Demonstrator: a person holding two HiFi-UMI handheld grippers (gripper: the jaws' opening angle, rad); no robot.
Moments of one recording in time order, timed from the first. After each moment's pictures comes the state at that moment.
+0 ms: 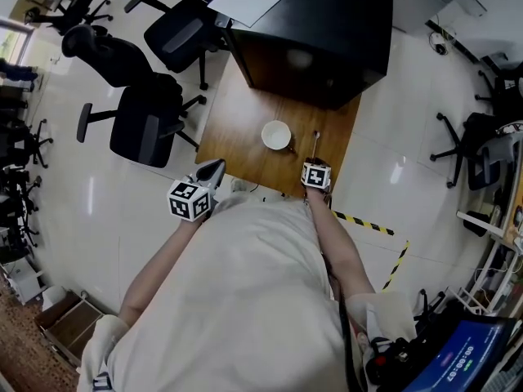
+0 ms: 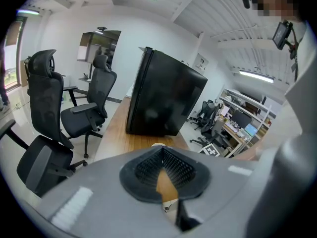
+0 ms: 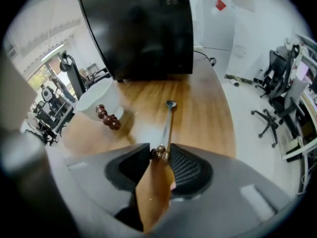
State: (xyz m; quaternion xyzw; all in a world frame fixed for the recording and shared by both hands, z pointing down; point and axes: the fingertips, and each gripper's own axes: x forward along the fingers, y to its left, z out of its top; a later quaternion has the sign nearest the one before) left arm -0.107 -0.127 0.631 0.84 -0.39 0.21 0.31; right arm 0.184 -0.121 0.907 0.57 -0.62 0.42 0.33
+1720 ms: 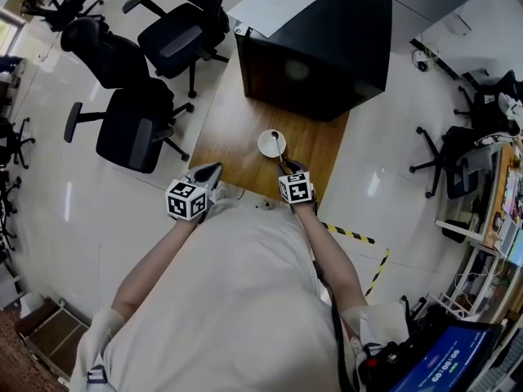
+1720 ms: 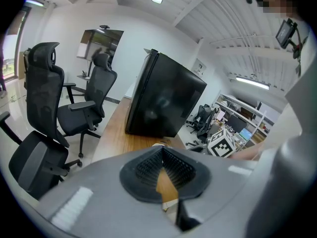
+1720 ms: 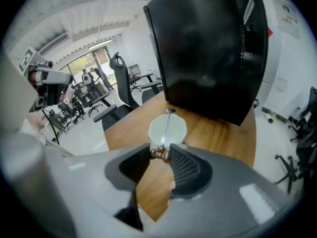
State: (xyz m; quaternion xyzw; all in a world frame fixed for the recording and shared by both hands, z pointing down) left arm -0.123 -0.132 0.645 0.85 -0.37 0.18 0.32; right arm 0.070 -0.142 0.784 0.44 -0.78 0.30 0.33
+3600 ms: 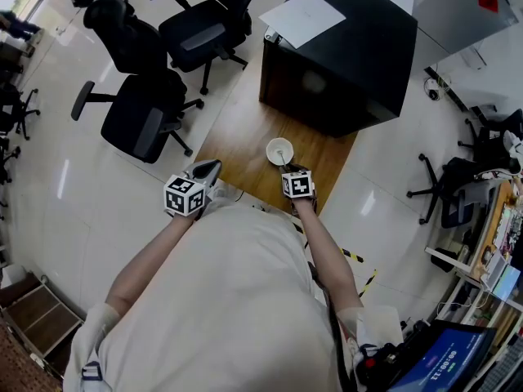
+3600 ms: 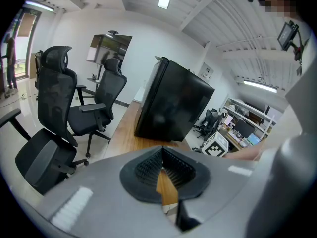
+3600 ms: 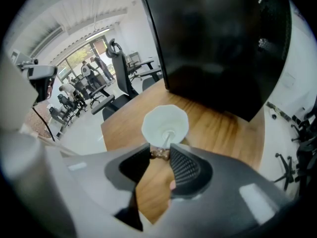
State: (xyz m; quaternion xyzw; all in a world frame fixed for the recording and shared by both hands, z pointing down) left arm -0.149 -0.136 0.637 0.83 -0.42 0.16 0.33; right arm 0.072 -0.160 0.816 0.41 -0.75 0.34 0.39
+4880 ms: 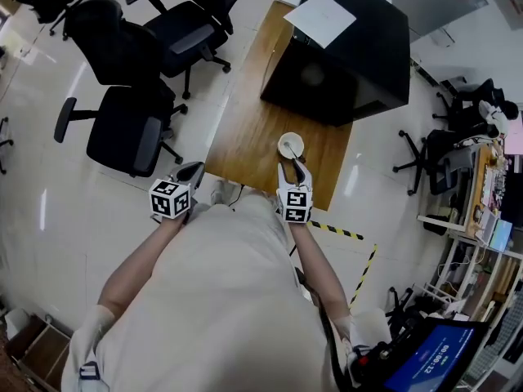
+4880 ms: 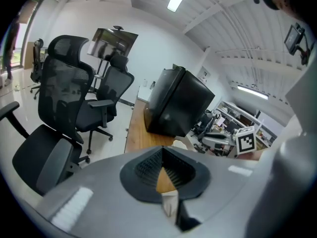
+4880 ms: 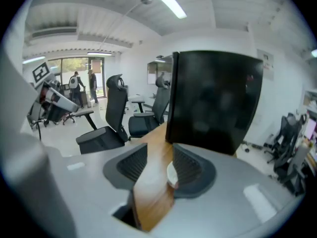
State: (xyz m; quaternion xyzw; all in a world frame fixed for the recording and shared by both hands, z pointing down) left arm -0.283 -0.136 0.654 0.85 -0.37 0.15 0.35; right arm -0.023 -0.146 0.662 0.59 -0.75 0.14 0.25
